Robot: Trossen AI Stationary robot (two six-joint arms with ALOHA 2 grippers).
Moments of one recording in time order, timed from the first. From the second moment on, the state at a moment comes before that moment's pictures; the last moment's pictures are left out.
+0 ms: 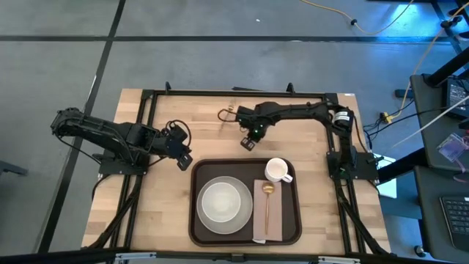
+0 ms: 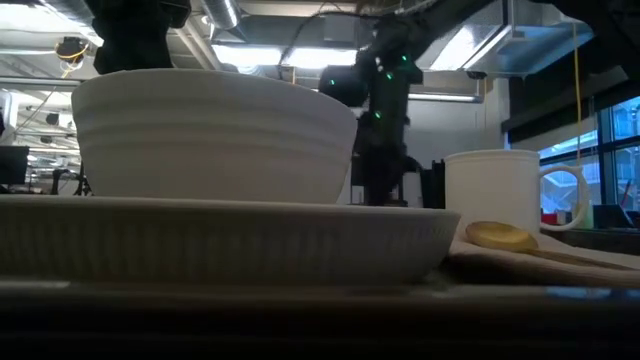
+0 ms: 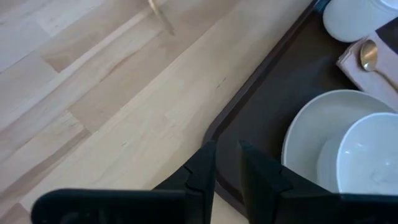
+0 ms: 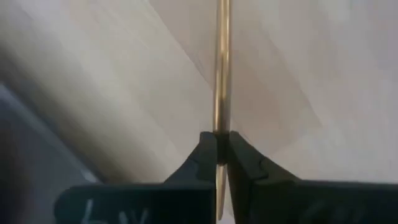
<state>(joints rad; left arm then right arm) -0.19 1.03 0.91 -0.90 -0.37 -0.90 -0.29 2.02 1.49 -0.89 -0.06 0.35</state>
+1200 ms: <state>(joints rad) -0.19 1.00 0.91 -0.94 -0.37 -0.73 0.57 2.01 2.14 -1.57 0.14 1.89</state>
